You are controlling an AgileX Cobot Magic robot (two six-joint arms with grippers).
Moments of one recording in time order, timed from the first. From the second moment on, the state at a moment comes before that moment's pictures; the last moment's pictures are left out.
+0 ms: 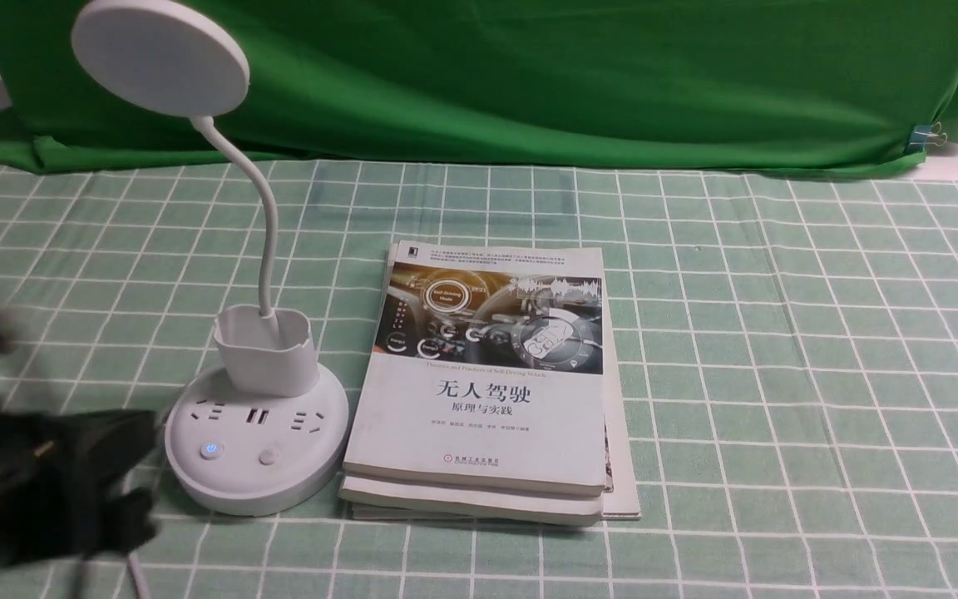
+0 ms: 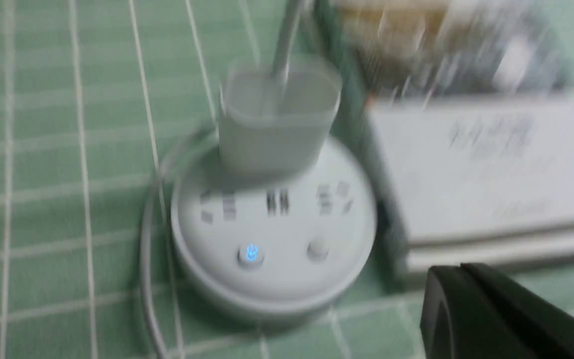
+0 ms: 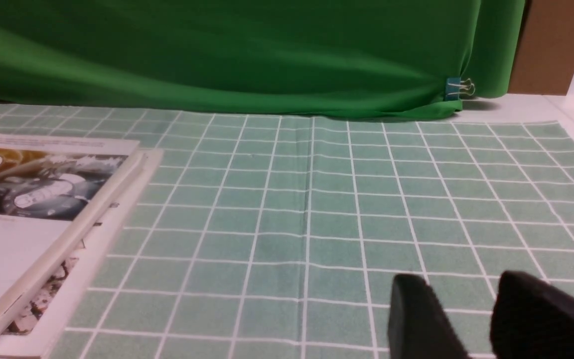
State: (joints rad) right arm 0.04 0.00 0.01 -0.04 0.24 -0.02; left arm -0.30 0.62 -0.43 -0.16 0.36 0.07
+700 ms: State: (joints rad) right arm 0.04 0.00 0.01 -0.04 0.24 -0.02; left arm -0.30 0.17 -0.18 -0.16 0.25 0.05
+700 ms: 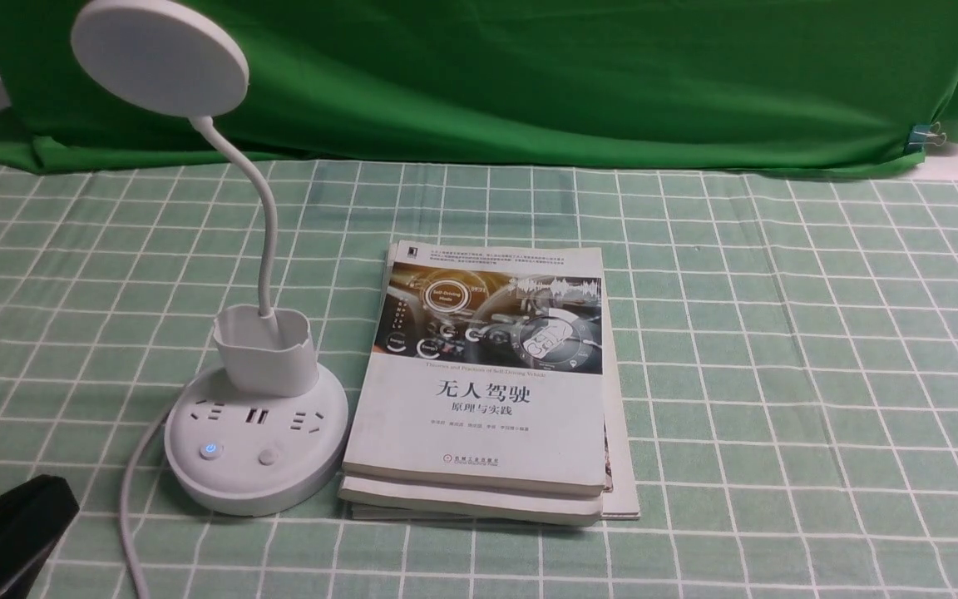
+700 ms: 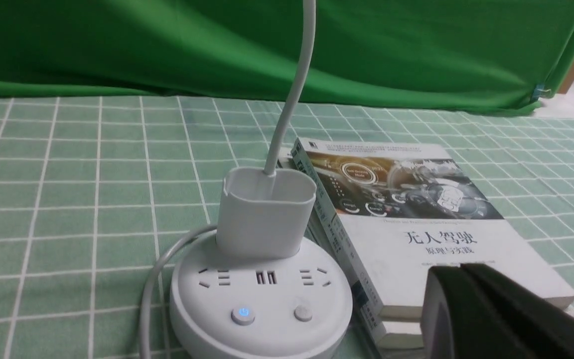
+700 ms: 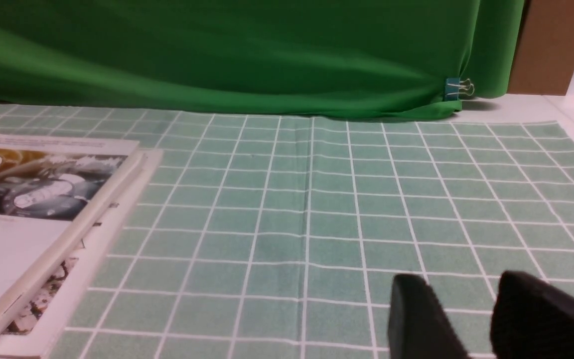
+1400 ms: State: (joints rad) right arm 0.04 0.00 0.01 -0.04 0.24 -0.02; left arm -0.03 0.05 -0.13 -0.14 0.31 0.12
